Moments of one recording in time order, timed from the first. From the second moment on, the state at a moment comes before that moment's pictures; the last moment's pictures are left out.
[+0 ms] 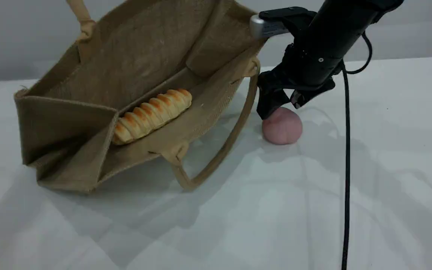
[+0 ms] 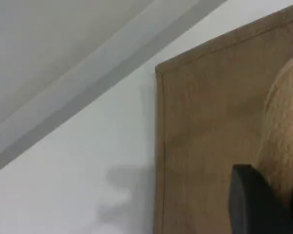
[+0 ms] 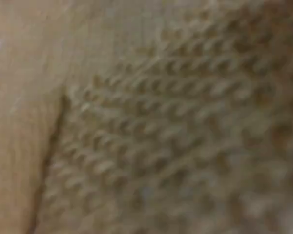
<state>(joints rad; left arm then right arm) -0.15 1.95 -2.15 -0.30 1.22 0.57 0.28 2.26 -1.52 0.43 0.49 -0.48</state>
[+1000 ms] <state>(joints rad) -0.15 1.95 -2.15 -0.29 1.22 0.57 0.28 2.16 -1.51 0.16 0.60 -0.30</state>
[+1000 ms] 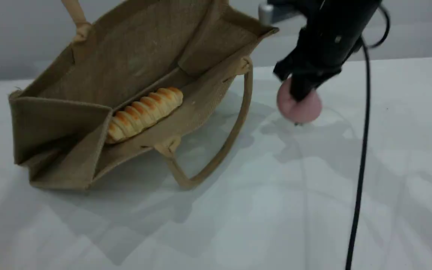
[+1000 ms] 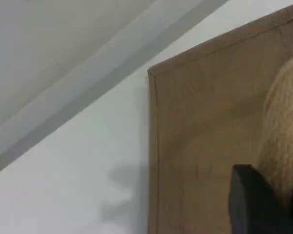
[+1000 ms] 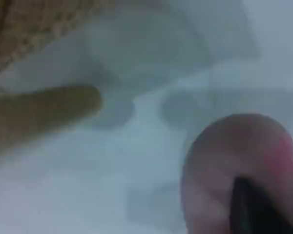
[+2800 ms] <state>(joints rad) -0.15 1.95 -2.15 -0.48 1.22 0.65 0.61 2.16 -1.46 0.35 0.11 -0.56</state>
